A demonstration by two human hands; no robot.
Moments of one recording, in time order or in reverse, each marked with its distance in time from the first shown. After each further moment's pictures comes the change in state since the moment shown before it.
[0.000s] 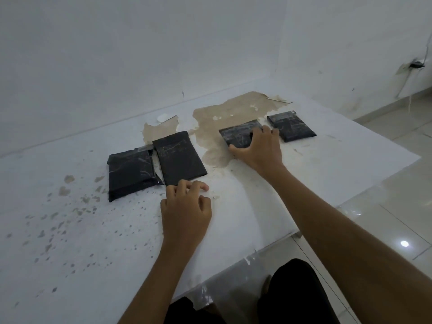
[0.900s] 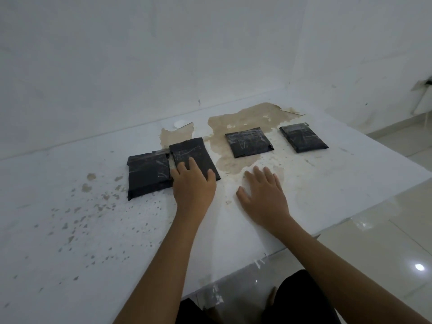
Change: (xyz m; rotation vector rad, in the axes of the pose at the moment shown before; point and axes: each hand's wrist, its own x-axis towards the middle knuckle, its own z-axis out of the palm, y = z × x) left_hand 0.067 0.008 -0.013 -0.026 -0.163 -0.317; right_hand -0.097 -0.003 0.019 -0.071 -0.194 -0.197
